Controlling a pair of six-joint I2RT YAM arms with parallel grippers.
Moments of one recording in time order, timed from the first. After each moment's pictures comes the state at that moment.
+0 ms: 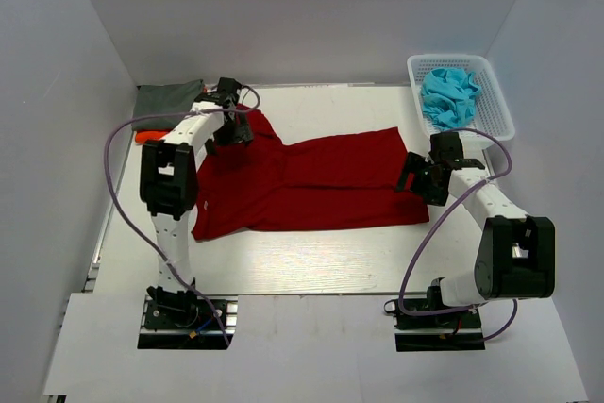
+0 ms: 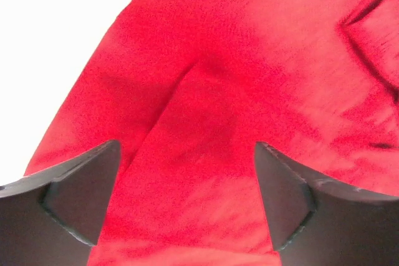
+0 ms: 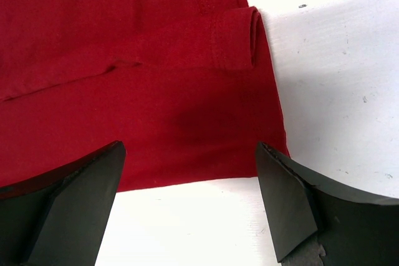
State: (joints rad) left arm -0.22 2.17 1.80 -0.83 -0.22 -0.49; right arm 0.05 1.41 0.88 -0.55 -0.09 0.35
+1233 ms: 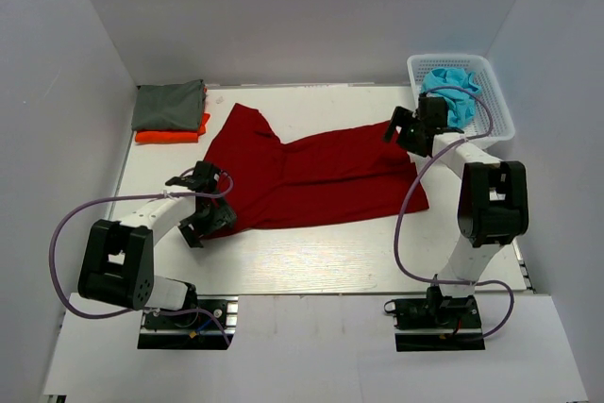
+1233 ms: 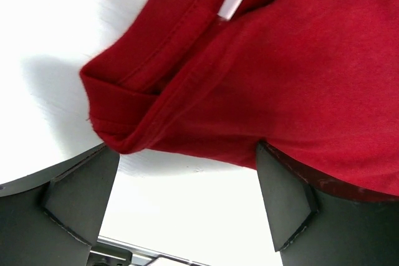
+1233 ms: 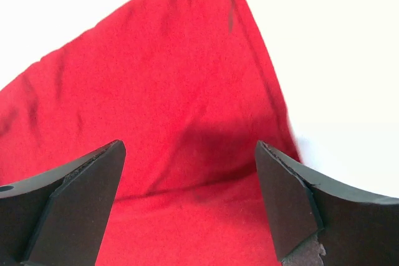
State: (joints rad) left arm -0.22 1.39 0.72 -0.73 -0.15 -0.81; right arm 0.09 1.80 1.19 -0.19 -0.12 0.41
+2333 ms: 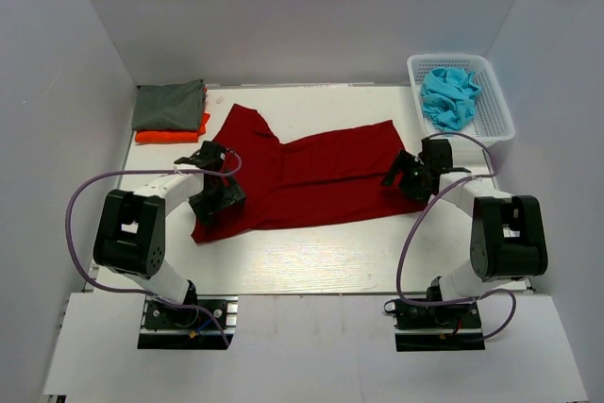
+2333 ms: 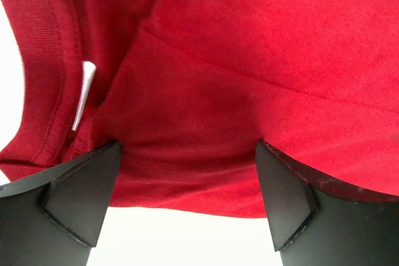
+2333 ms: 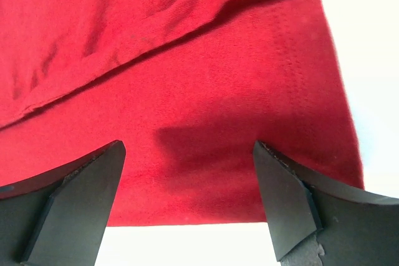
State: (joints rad) left arm -0.22 1.59 0.90 -0.64 -0.07 -0.74; right arm 0.08 1.54 0.77 -0.21 -0.19 0.45
